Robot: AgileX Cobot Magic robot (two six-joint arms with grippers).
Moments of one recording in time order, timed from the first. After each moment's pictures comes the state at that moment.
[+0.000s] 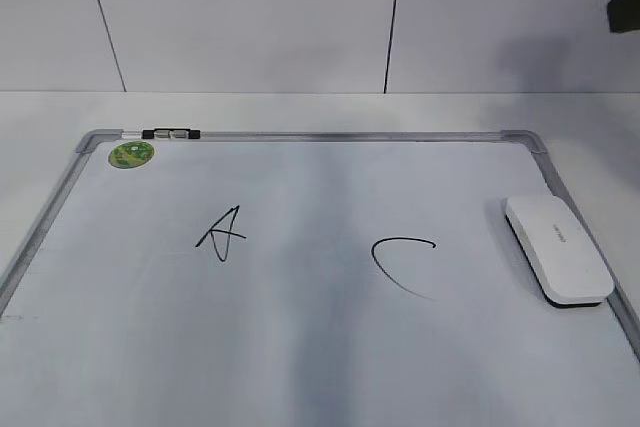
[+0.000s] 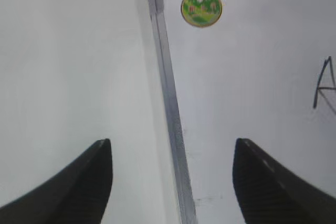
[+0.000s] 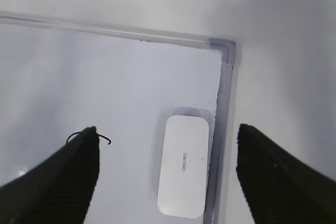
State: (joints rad) left arm -0.06 1.26 -1.00 -0.09 0.79 0.13; right arm 0.16 1.24 -1.26 0.03 0.93 -0.02
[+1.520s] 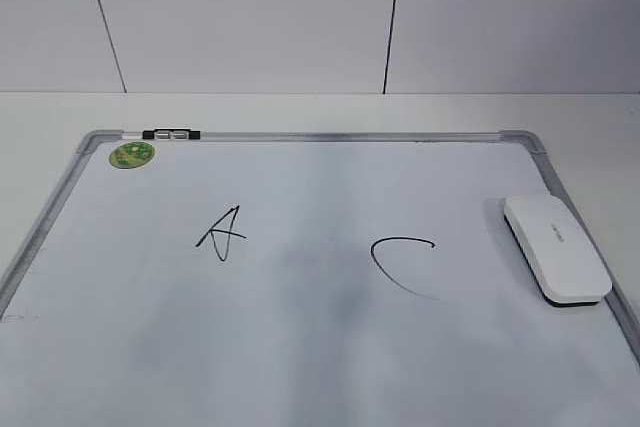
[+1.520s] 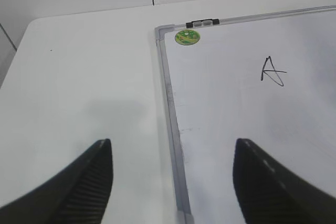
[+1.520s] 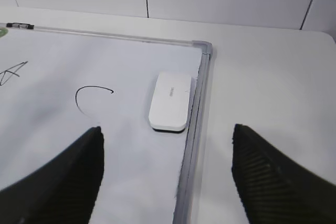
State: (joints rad) left arm -0.06 0.10 -0.66 -0.07 1.12 0.08; right arm 0.16 -0.01 -0.58 0.00 1.06 -0.06
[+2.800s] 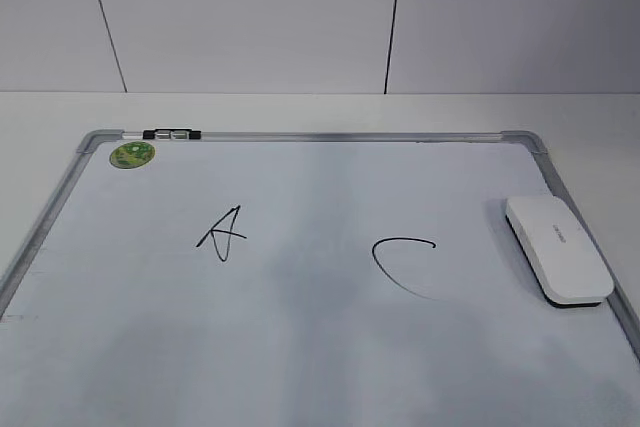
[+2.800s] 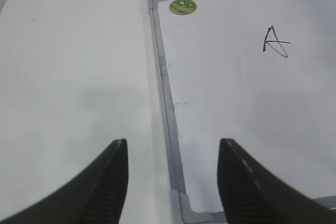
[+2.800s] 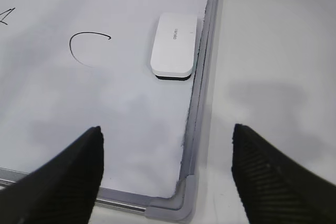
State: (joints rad) left arm -0.06 0.01 -0.51 -0.09 1.11 0.08; right arm 0.16 -0.02 -0.50 0.01 1.15 -0.03
